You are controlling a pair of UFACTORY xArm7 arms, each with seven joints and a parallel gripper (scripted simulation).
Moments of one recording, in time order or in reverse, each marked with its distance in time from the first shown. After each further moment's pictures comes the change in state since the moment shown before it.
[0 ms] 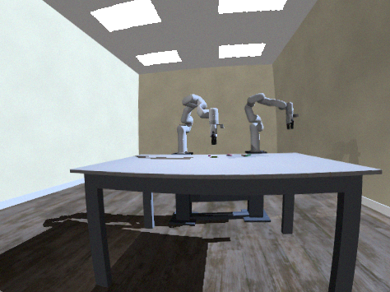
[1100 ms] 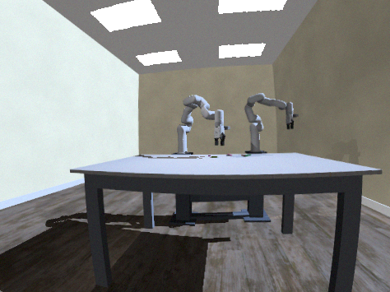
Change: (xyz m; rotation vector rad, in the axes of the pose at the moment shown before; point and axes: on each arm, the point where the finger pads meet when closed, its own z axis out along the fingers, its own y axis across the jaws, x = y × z) left arm 0.000 0.000 0.000 0.000 0.000 0.000; right arm 0.040 -0.040 0.010 -0.004 -0.014 -0.601
